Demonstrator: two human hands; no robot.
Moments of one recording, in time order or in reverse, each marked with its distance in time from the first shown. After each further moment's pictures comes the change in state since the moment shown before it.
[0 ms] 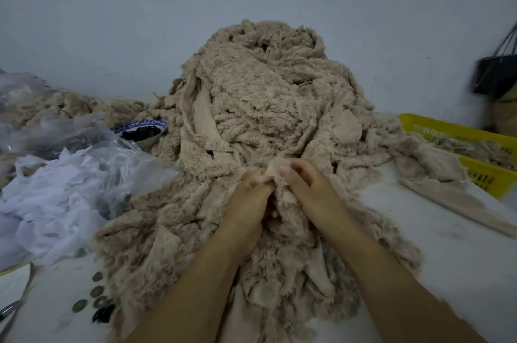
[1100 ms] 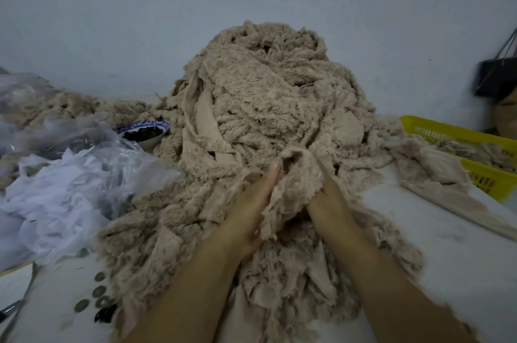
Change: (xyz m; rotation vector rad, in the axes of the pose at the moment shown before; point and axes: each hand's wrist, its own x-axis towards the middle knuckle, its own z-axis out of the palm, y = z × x) left_hand 0.001 0.003 -0.005 -0.321 -0.252 -0.165; right_hand -0.004 -0.002 0.003 -0.032 0.073 -0.053
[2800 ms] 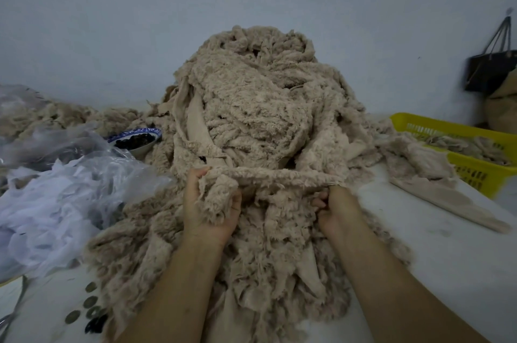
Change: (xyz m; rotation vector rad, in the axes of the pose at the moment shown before) left_hand 0.001 0.016 -0.029 -0.676 0.223 0.261; right_hand 0.020 0.032 -0.026 0.757 0.635 0.640
